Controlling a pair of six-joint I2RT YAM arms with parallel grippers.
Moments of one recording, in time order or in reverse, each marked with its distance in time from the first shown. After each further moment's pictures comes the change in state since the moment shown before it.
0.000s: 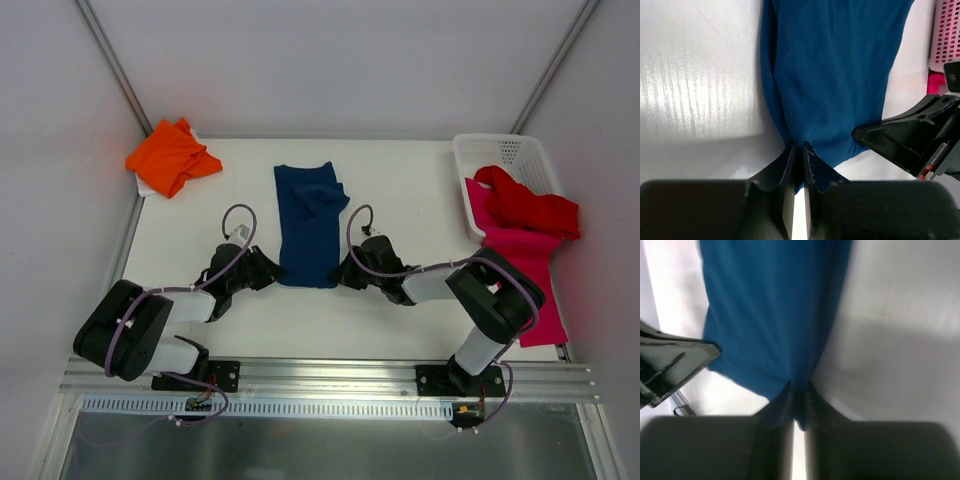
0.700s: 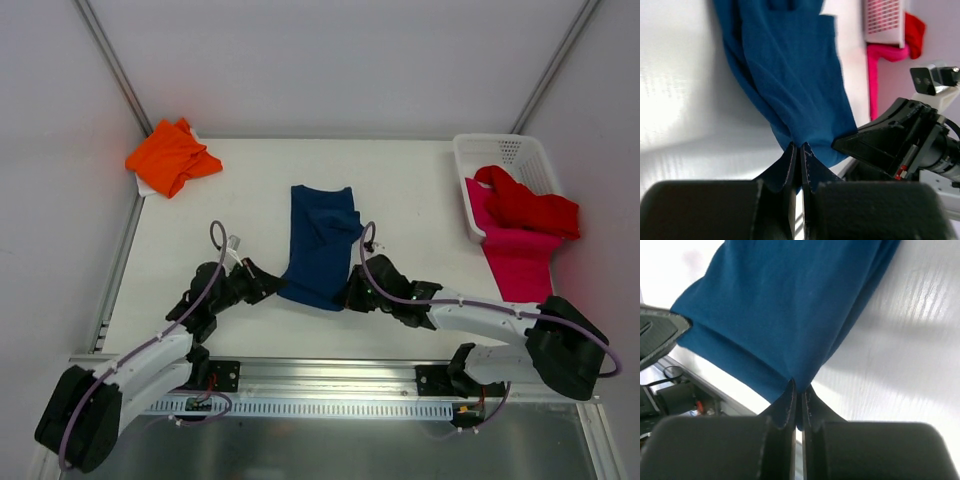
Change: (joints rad) left arm -0.031 -0.459 -0.126 -0.201 0.105 -0.114; right arm 0.230 -0.401 -0.074 -0.435 0.200 0.077
